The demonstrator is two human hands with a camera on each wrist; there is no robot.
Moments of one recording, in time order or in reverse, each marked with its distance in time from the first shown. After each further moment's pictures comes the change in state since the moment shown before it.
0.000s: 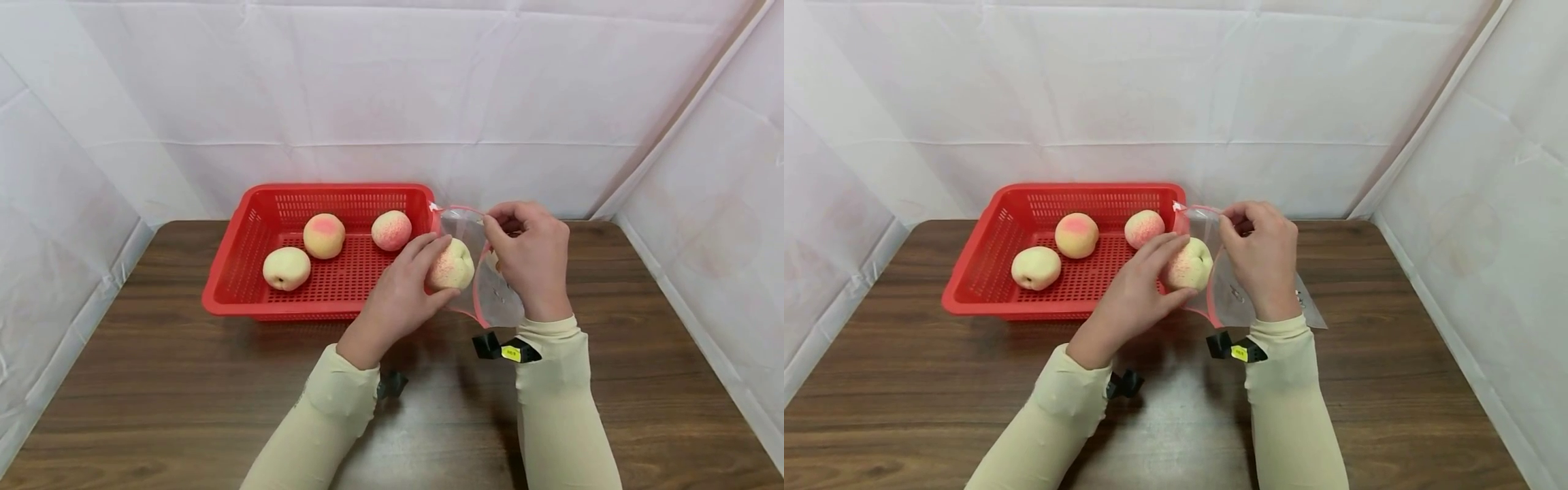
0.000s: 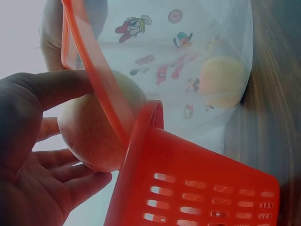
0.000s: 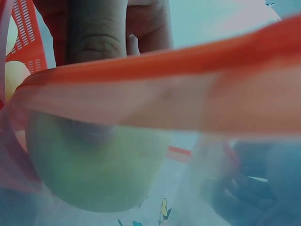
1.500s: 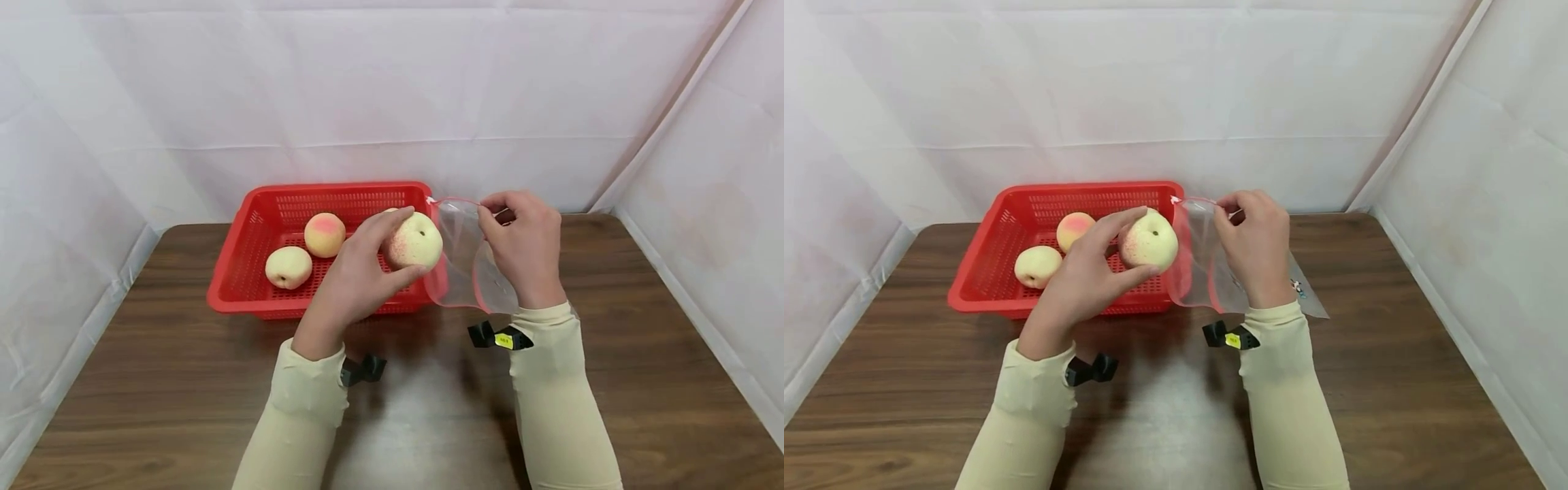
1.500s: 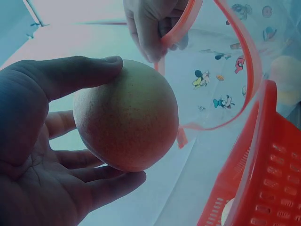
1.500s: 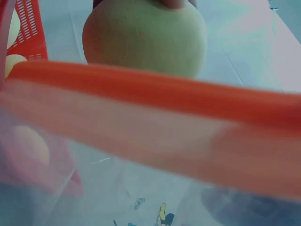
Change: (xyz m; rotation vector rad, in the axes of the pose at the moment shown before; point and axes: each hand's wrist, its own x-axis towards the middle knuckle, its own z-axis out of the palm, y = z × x) left_hand -0.011 -0.003 -0.058 -0.142 0.063 0.039; right_hand 0.003 -0.003 0.001 -0.013 0.005 -0.021
